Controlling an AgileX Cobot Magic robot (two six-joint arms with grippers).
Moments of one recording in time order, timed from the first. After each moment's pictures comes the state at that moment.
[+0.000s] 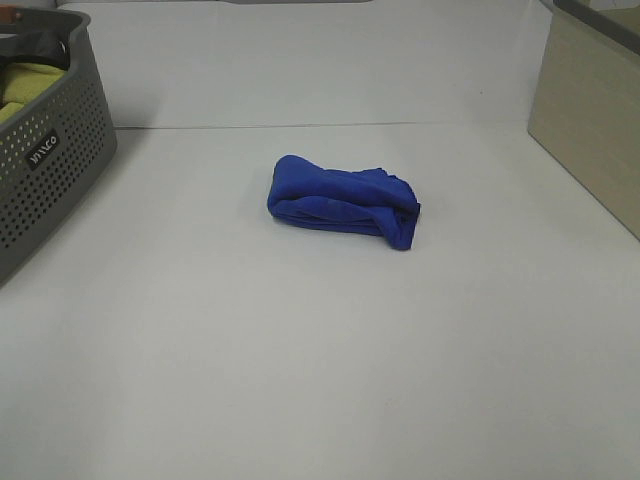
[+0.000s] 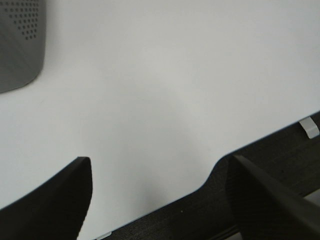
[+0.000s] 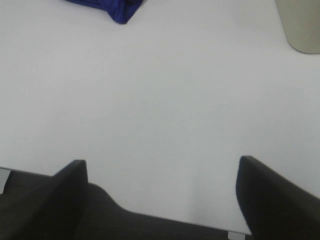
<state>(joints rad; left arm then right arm) -0.09 0.31 -0.51 -0.25 1.08 0.29 0.03 0.22 -0.51 0.13 1.07 -0.17</state>
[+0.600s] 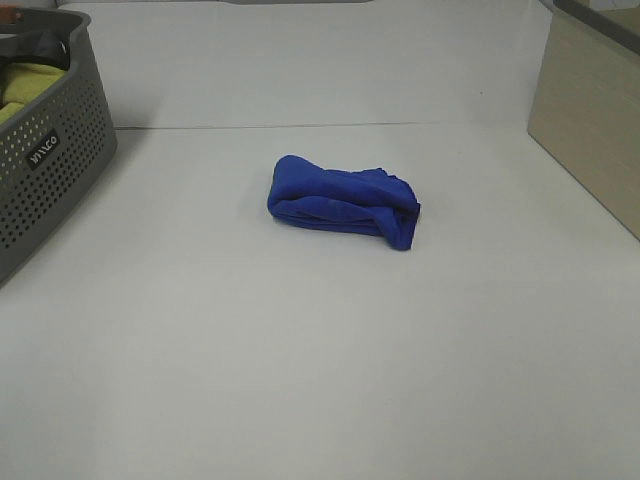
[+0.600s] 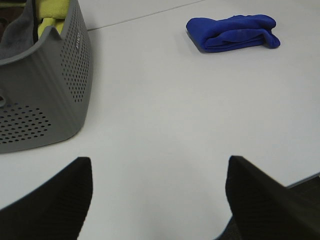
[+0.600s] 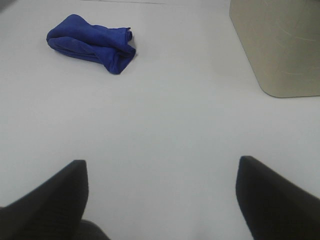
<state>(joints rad) -0.05 0.00 -0.51 -0.25 1.08 0.29 0.00 0.00 -0.51 0.14 1.07 -0.17</state>
